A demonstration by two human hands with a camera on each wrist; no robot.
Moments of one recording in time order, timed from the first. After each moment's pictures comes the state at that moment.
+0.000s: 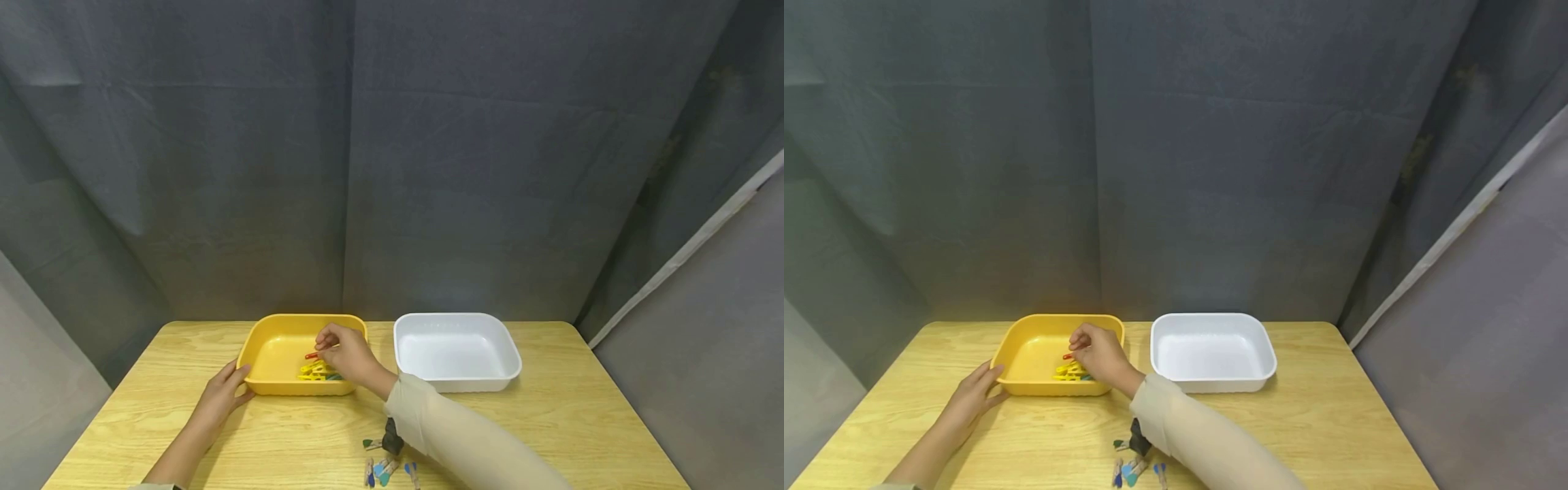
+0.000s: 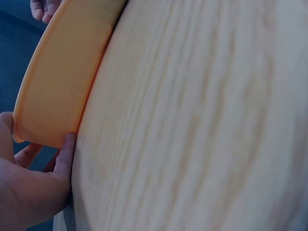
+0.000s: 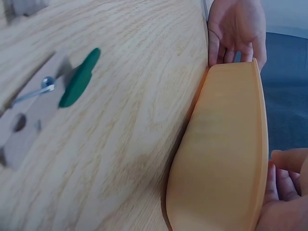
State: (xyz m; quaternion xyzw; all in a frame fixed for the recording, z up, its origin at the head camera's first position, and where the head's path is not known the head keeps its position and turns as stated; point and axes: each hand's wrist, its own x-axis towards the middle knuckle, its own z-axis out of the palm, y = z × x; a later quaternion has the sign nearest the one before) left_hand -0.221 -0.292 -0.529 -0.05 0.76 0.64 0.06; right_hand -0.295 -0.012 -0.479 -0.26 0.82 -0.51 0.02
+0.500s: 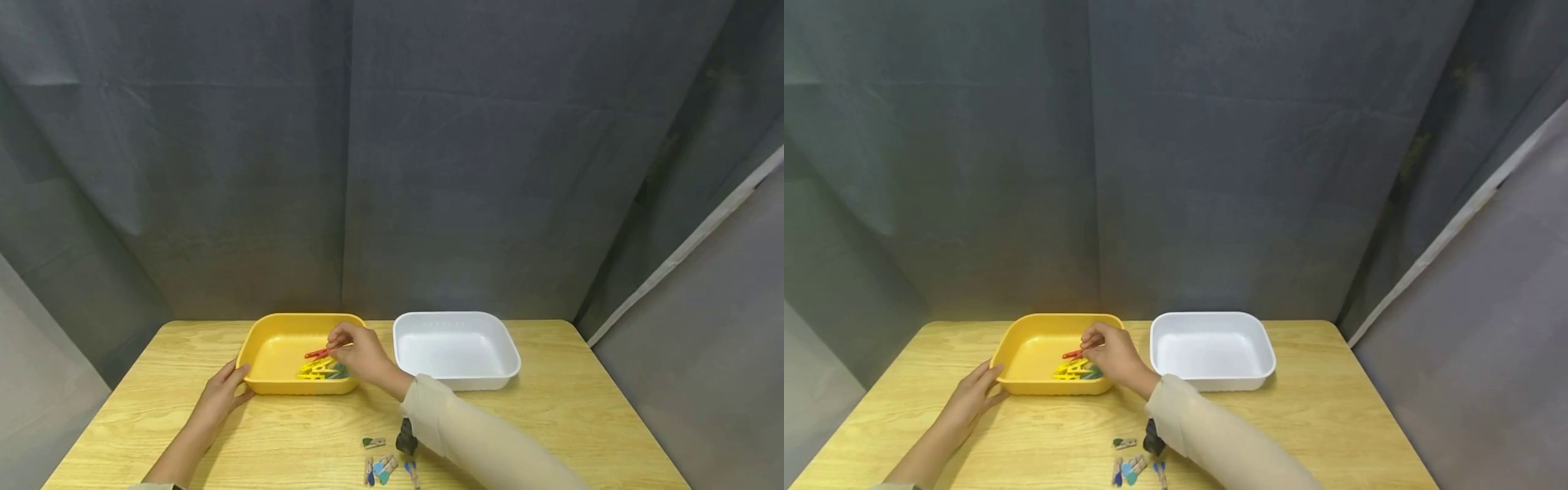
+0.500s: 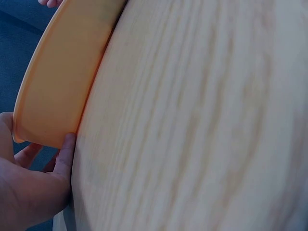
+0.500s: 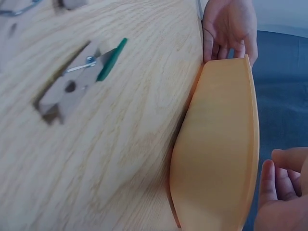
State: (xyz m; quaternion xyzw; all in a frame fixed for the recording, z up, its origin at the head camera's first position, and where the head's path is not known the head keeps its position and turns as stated) left_hand -0.221 -0.294 -0.530 -0.04 0.76 0.65 0.06; right_hand -0.293 0.008 -0.476 -0.26 0.81 -0.53 0.01
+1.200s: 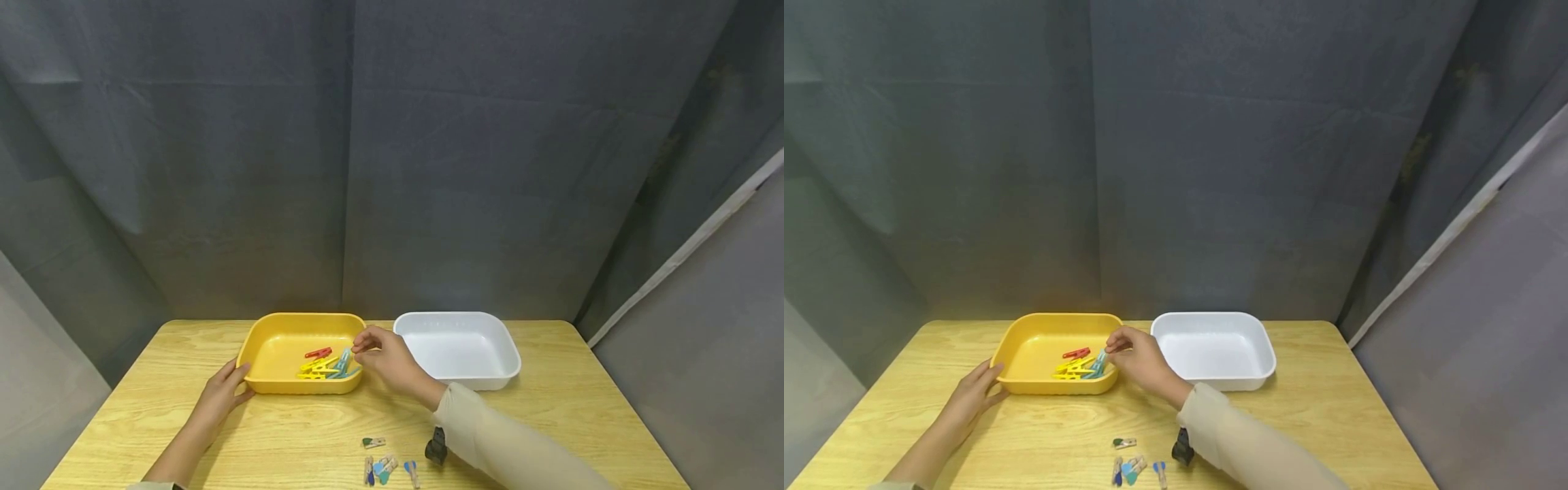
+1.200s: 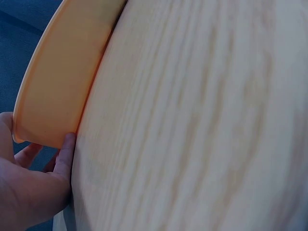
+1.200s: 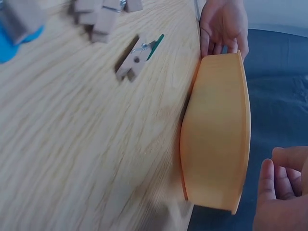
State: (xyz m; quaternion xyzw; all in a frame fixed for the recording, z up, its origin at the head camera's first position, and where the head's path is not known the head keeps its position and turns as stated) left_hand -0.220 -0.293 -0.529 -0.04 0.76 0.65 0.06; right_hand -0.283 0.057 -0.477 -0.24 0.79 -0.56 0.02
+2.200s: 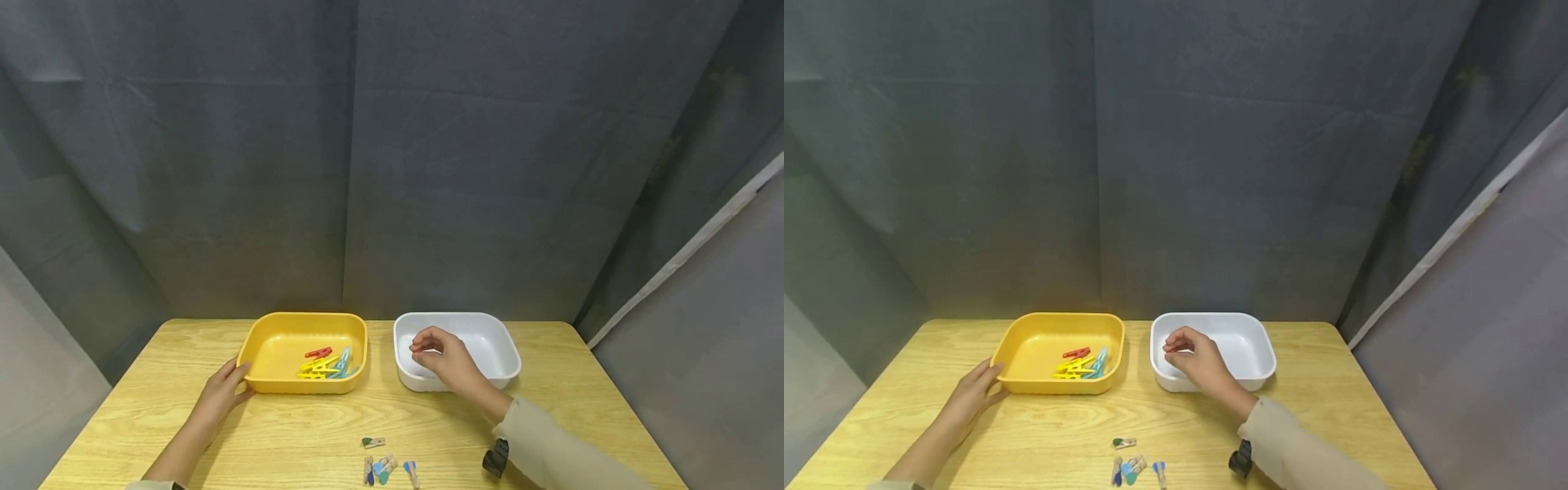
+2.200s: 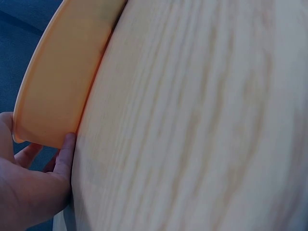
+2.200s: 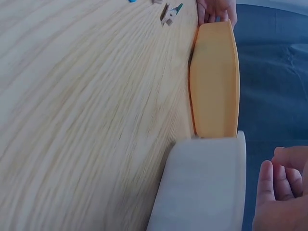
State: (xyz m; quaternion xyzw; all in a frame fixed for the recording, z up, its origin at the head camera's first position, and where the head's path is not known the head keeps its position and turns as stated) left_hand -0.219 -0.290 -0.527 -0.04 0.76 0.65 0.06; right_hand -0.273 0.156 -0.472 -0.17 0.81 -0.56 -0.01
